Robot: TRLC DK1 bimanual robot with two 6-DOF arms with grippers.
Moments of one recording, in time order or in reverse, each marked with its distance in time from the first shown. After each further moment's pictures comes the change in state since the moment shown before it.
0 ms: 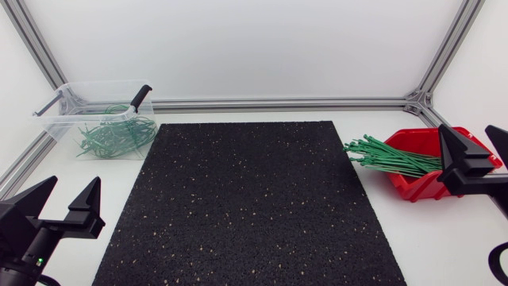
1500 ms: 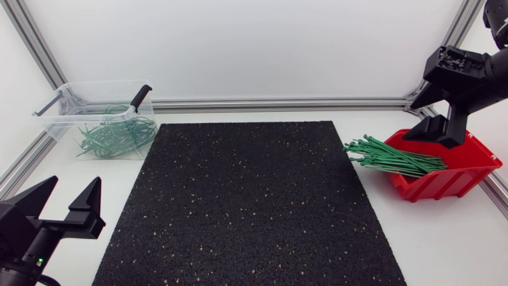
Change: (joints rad) left arm -0.004 0.000 0.000 -0.001 0.000 0.000; right arm -0.117 1.159 0.987 -0.938 -0.216 -1.185
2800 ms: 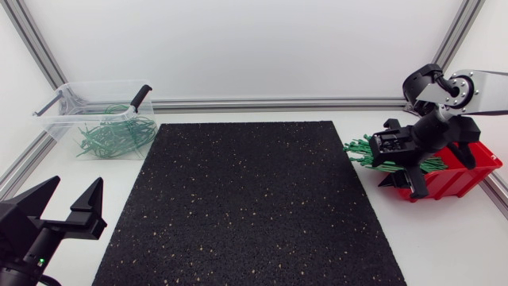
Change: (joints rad) left arm -0.012 0.005 0.000 0.000 0.000 0.000; right arm 0.102 0.187 -0.278 0.206 0.155 -0.378
